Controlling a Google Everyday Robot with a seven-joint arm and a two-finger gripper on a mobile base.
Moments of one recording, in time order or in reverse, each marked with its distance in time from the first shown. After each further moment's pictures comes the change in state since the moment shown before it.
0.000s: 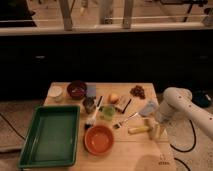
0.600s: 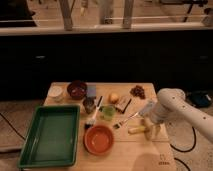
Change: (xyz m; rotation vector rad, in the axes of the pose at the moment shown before) arm -0.025 0.003 0.016 -0.013 0.037 -0.050
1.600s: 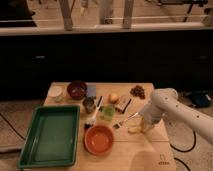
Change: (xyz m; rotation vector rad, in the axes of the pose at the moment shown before) arm -0.017 -0.006 0.003 -0.004 0.034 -0.027
